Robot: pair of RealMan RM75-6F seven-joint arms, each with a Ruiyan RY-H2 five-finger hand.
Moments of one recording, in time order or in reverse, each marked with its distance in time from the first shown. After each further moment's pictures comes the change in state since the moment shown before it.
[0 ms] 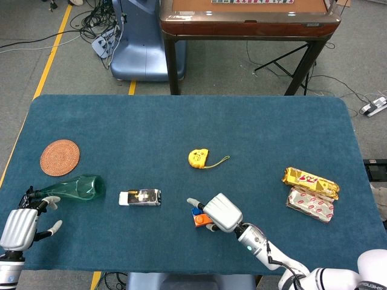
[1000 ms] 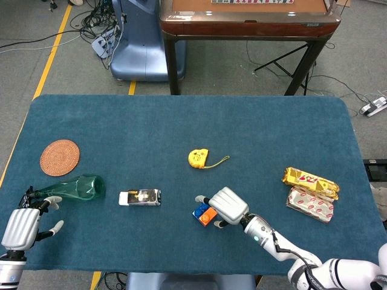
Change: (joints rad) left arm -0.004 0.002 0.002 -0.017 -0.002 -0.010 0.019; right arm 0.079 0.174 0.034 -0.154 0.138 -0.181 0.054
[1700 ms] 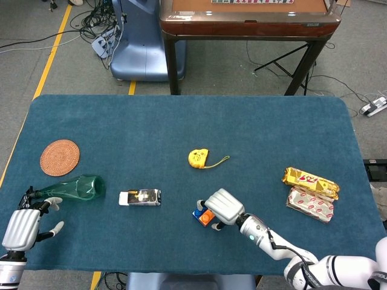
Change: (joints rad) left arm 0.002 -0.006 0.005 0.010 -0.001 -0.004 -0.007; right arm 0.044 0.008 0.004 -0.040 0.102 -0.061 -0.036
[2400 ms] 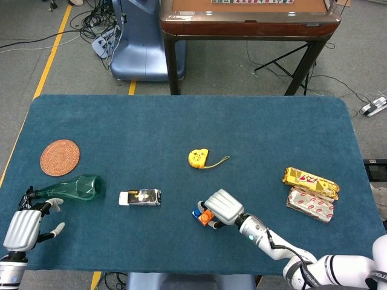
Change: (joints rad) left arm 0.000 -0.005 0.005 0.006 0.000 -0.007 -0.004; right arm 0.012 -0.010 -0.012 0.011 0.017 0.004 0.019
